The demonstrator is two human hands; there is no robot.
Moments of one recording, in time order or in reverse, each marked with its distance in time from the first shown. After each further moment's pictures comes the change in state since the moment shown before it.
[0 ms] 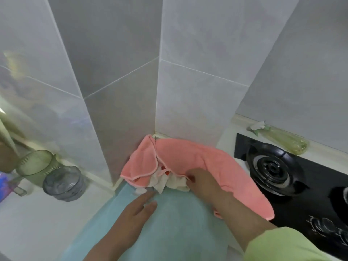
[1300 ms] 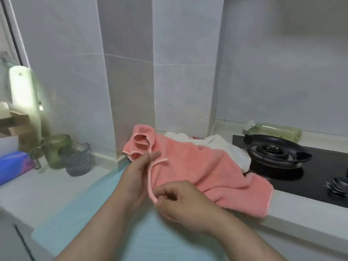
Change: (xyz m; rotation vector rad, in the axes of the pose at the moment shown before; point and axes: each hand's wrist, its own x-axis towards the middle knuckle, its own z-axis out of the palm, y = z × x) left_hand -0.041 -0.047 0.077 -0.869 0.071 0.307; right_hand -0.191 -0.029 0.114 0.581 -0.019 -0.580
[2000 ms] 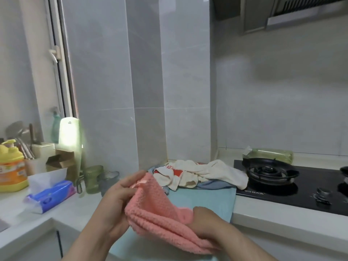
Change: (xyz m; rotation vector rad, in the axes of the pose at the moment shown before) left_hand -0.141 0.079 -0.036 0.035 -0.130 0.119; right_hand -0.031 -0.010 0.014 -0.612 0.087 0.573
